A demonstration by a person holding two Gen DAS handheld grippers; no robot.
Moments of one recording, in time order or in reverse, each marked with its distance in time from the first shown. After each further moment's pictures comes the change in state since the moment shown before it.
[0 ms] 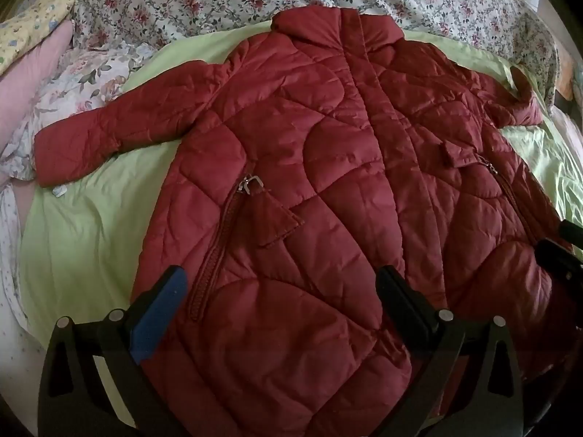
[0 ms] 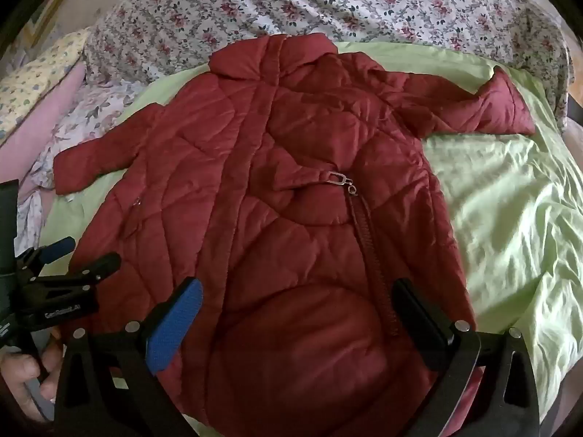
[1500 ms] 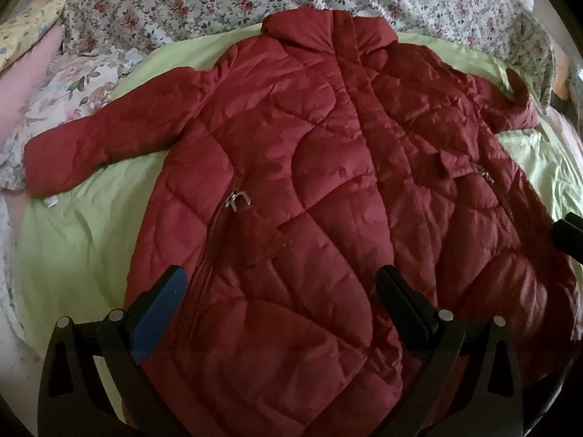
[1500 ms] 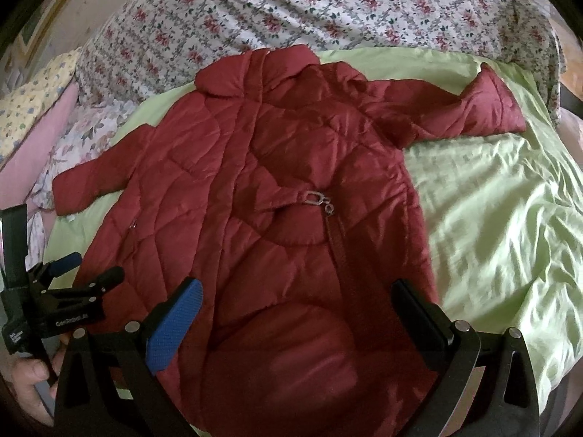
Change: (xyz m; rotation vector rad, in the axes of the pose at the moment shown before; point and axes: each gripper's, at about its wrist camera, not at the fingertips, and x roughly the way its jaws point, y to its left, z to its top) left arm 0.008 -0.003 0.016 0.026 0.073 -0.032; right arm -0.012 -0.028 0.015 0.065 -0.034 0.008
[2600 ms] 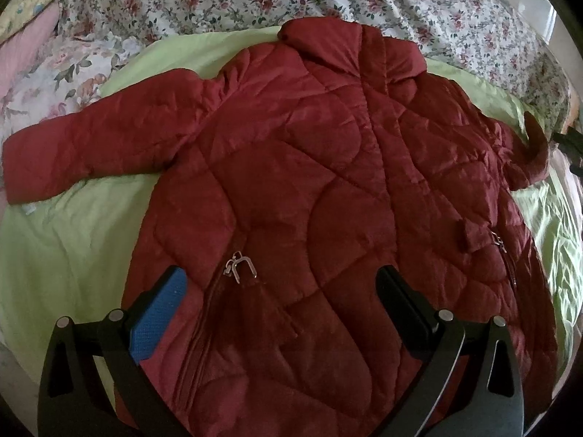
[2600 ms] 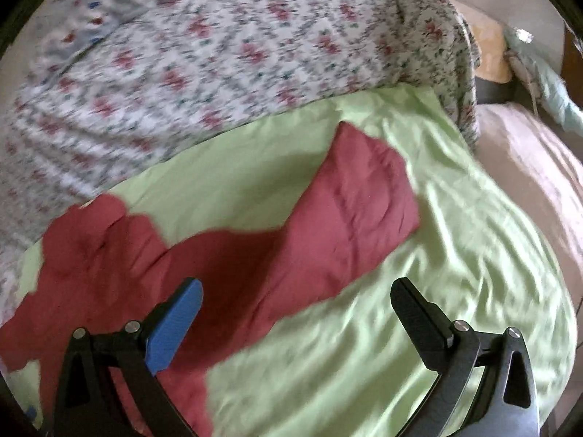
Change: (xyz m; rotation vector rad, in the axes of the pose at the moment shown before) left arm 0.039 0.022 0.054 -0.114 0.005 -0.071; right arm 0.040 -0.223 0.196 0.303 -0.148 -0.335
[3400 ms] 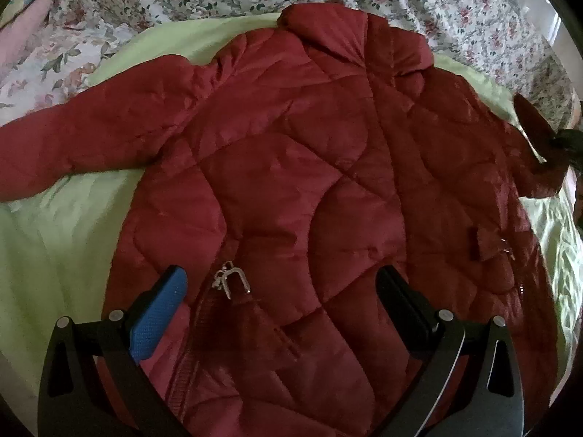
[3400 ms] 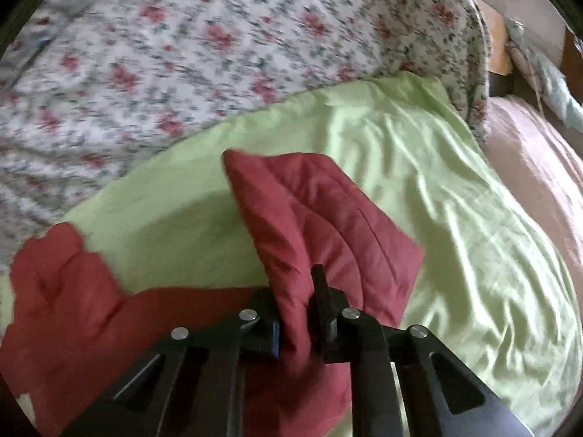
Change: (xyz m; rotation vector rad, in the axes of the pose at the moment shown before) left arm 0.019 0.004 0.007 -0.013 0.007 -0.030; right arm 0.044 0.010 0.022 0.006 0.024 0.071
